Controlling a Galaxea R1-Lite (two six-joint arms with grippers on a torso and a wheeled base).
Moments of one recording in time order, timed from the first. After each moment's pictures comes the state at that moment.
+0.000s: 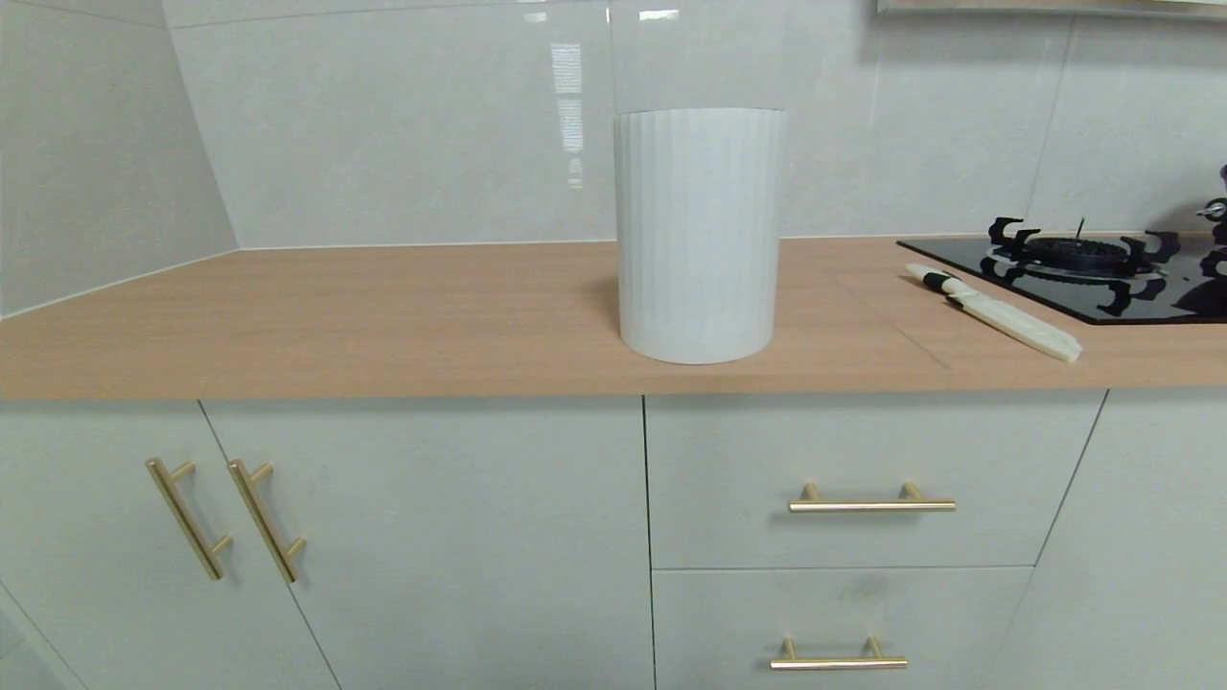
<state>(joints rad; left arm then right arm) 0.00 0.00 0.00 0.00 -0.01 0.00 0.00 0.00 0.00 0.00 -0.02 0.00</state>
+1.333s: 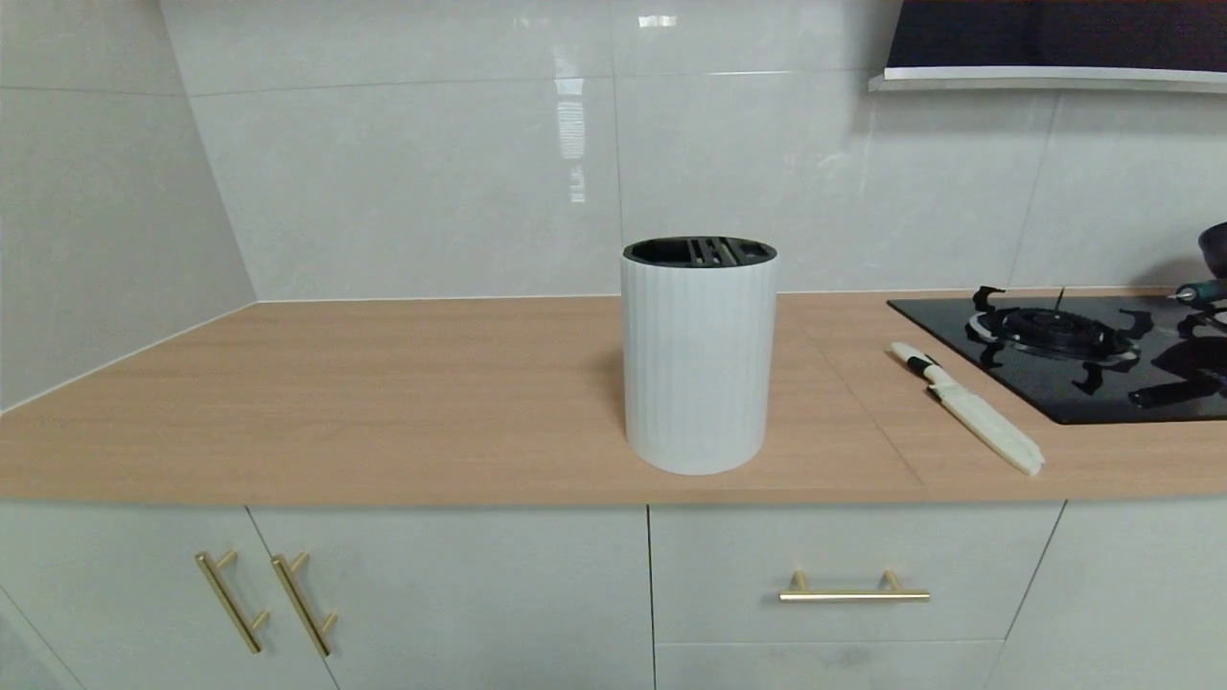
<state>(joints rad) 0.00 0.00 0.00 0.00 -0.01 0.00 0.00 0.00 0.00 0.00 -0.01 0.00</state>
